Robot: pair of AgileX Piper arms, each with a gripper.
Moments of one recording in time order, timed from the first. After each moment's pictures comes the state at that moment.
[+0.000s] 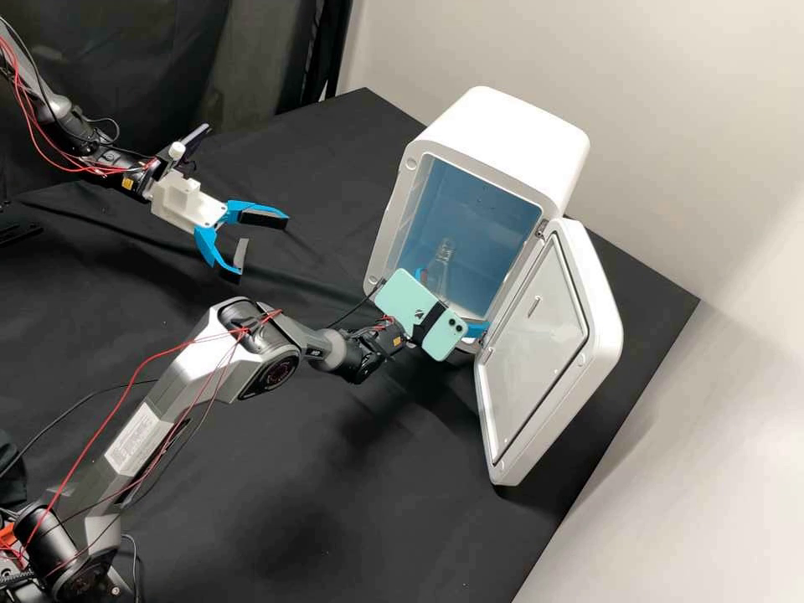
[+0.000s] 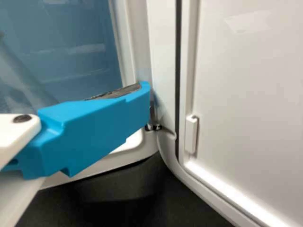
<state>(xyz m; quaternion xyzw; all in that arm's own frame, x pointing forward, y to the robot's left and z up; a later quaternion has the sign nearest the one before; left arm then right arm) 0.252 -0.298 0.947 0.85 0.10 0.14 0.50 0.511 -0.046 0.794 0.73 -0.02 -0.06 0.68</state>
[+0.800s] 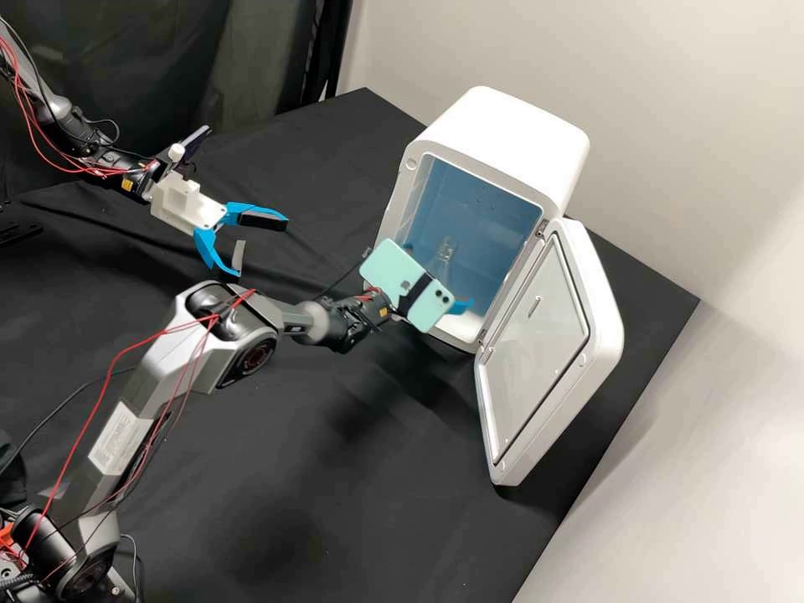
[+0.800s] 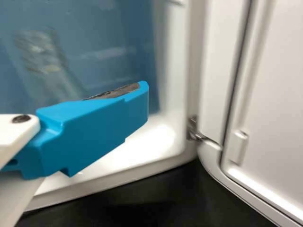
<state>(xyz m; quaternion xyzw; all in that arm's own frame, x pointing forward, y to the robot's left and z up) 0.254 -0.298 0.945 0.85 0.10 0.13 0.50 0.495 0.016 0.793 0.73 0.00 -0.08 0.68</state>
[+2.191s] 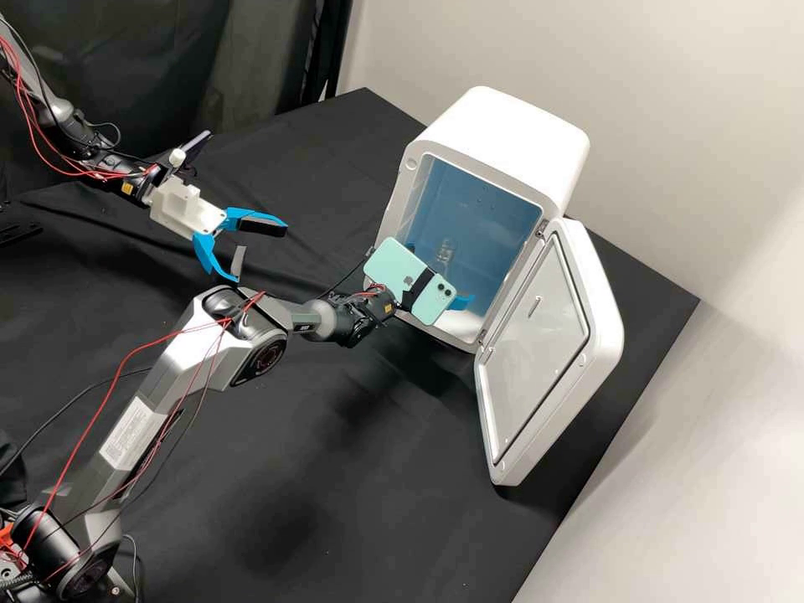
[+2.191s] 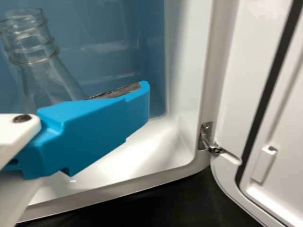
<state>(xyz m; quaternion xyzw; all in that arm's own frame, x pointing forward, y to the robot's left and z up) 0.257 -0.297 0.940 0.85 0.10 0.13 0.50 0.528 0.000 0.775 0.72 0.00 -0.09 0.69</state>
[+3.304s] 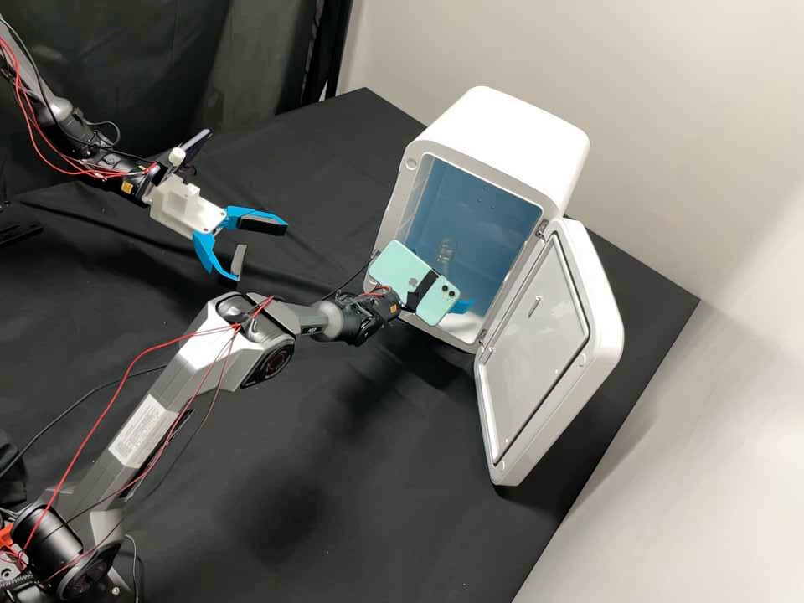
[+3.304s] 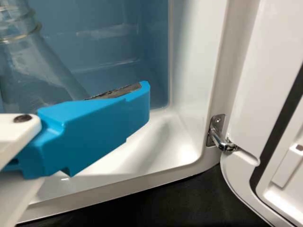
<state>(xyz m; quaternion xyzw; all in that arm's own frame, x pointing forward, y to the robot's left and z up) 0.257 -0.298 0.941 0.85 0.10 0.13 0.50 0.546 -0.009 0.764 0.72 0.00 -0.11 0.69</state>
